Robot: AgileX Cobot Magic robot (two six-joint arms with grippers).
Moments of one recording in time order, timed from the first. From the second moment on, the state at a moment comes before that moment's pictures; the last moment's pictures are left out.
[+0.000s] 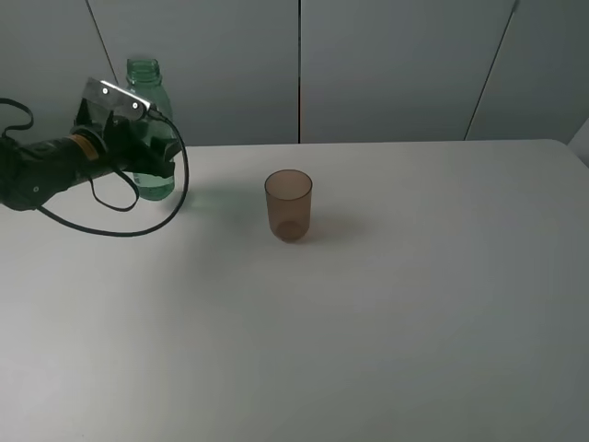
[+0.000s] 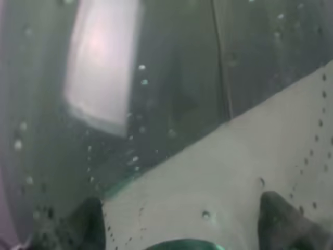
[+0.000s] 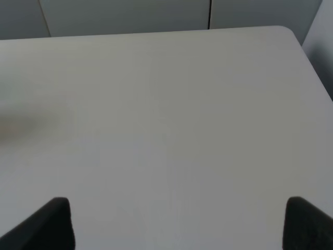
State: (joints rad) left arm -0.17 2.02 -0.91 0.36 -0.75 0.03; right arm -0.02 0.00 -0.50 -0.03 1.10 0.04
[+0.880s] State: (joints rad) left arm -0.40 2.00 -1.11 0.24 -0.54 0.84; right arm -0.02 0.00 -0.50 -0.03 1.10 0.04
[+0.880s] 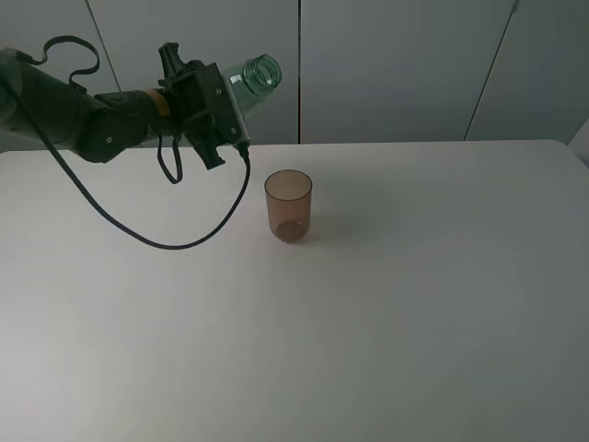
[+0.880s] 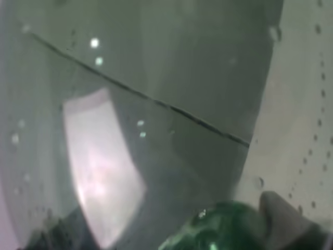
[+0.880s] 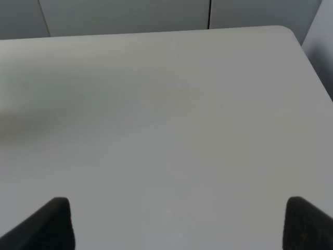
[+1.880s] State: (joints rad) left arm -0.41 2.06 -1.11 0.24 -0.53 1.21; right arm -0.02 0.00 -0.50 -0.03 1.10 0.04
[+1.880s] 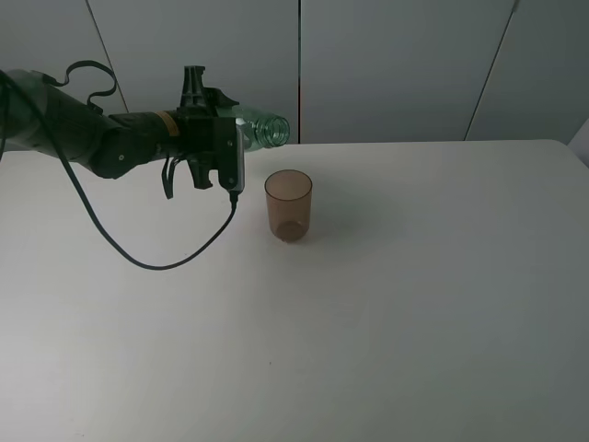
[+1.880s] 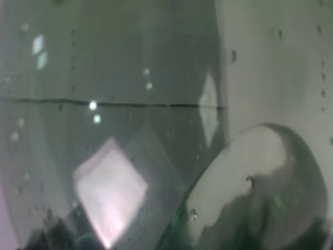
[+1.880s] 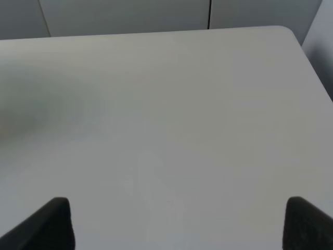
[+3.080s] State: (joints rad) left arm -0.41 2.06 -1.11 0.18 -0.53 1.52; right arm -0.02 0.00 -0.50 -0.03 1.10 0.04
